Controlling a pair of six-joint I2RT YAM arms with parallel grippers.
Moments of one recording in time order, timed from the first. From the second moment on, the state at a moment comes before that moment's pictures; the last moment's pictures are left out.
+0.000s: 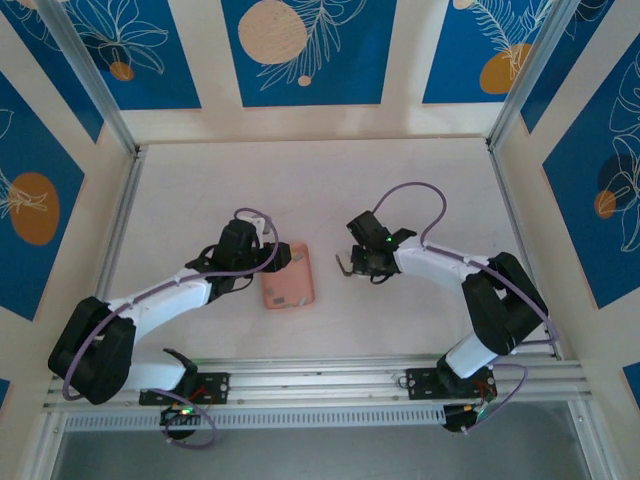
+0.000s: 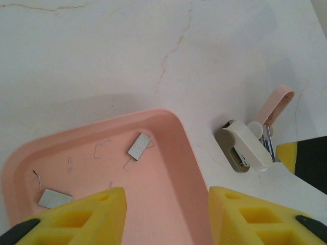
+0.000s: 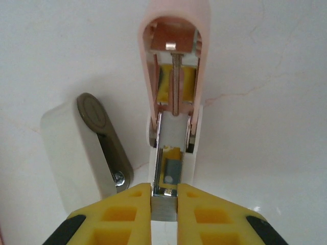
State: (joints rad) left arm -0.57 1.30 0.65 -0.01 0.15 -0.57; right arm 0.62 1.57 0.92 -0.54 0.13 0.70
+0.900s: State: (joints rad) left arm -0.57 1.30 0.65 -0.01 0.14 -0.57; right arm 0.61 1.64 0.98 -0.57 0.17 0.69
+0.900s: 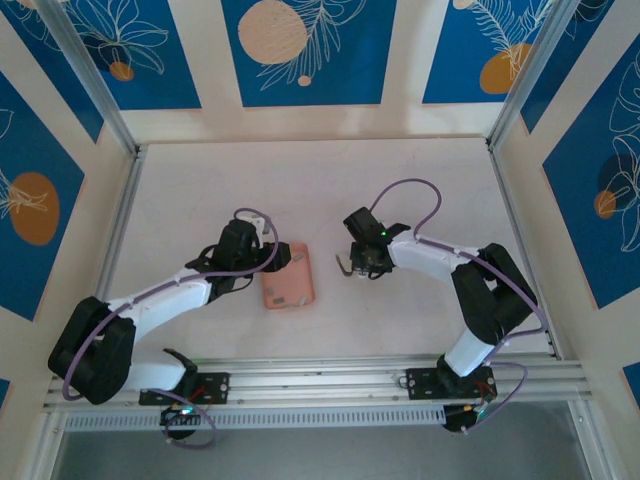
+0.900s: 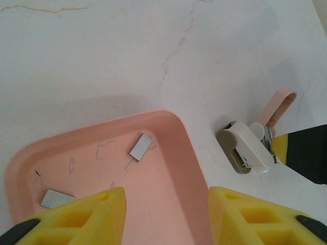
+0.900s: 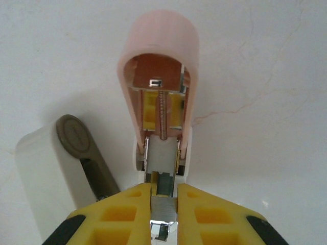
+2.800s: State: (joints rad) left arm -0.57 1.30 0.65 -0.01 0.14 -0.57; right arm 0.59 1.66 1.00 -0.57 0.12 0.69
